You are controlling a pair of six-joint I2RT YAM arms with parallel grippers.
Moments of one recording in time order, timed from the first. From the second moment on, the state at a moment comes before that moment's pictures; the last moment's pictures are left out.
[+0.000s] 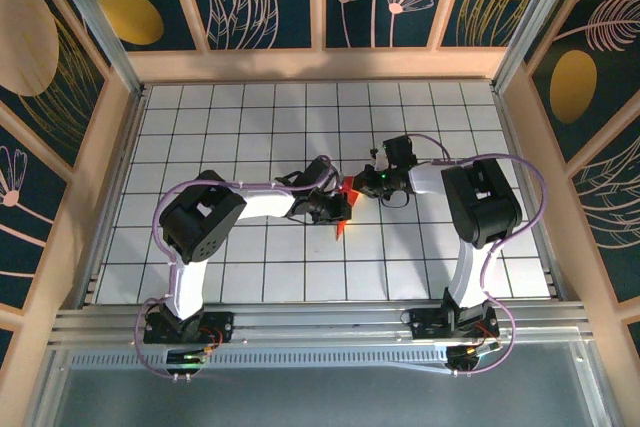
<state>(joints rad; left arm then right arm) -0.79 2.00 1.12 -0.06 0.43 -0.84 0.34 1.90 0.94 -0.04 -0.58 0.62</state>
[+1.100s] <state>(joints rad) -0.72 1.54 0.92 -0.07 0.23 -0.79 0.35 1.91 1.11 -0.19 -0.45 0.54</state>
